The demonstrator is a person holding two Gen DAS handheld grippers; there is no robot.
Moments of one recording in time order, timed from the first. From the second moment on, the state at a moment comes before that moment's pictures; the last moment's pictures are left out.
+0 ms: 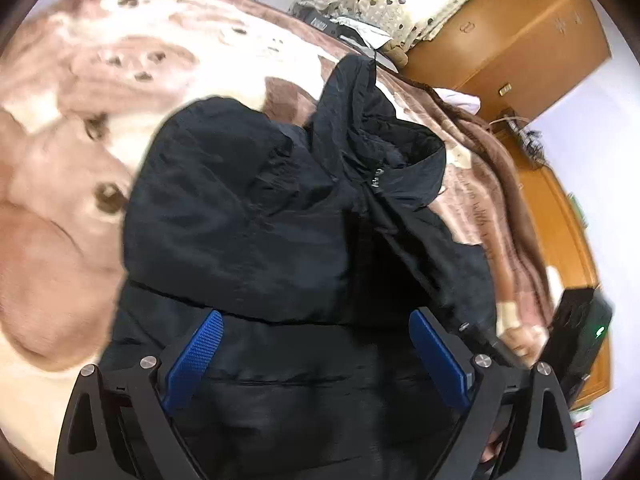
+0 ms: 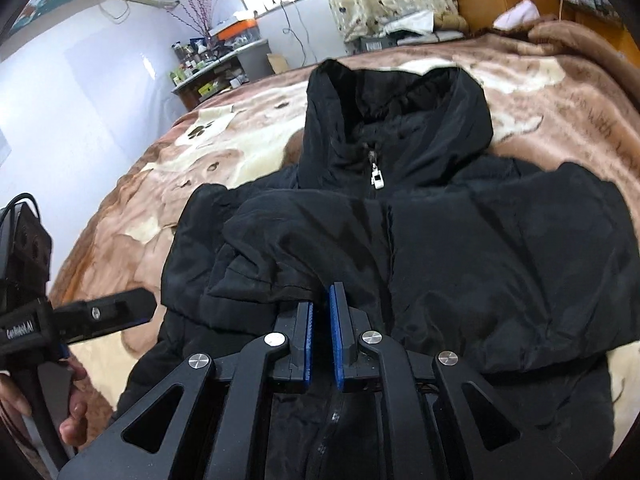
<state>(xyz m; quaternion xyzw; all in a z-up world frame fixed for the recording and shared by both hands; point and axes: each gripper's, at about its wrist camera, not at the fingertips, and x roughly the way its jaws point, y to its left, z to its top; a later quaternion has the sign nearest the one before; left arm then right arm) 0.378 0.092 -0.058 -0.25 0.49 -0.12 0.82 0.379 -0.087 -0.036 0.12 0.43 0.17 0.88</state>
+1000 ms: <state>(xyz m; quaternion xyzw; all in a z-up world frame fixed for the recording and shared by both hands) 0.426 -0.013 -0.084 -0.13 0.56 -0.08 0.82 0.338 -0.266 -0.028 0.16 0.41 0.00 0.90</state>
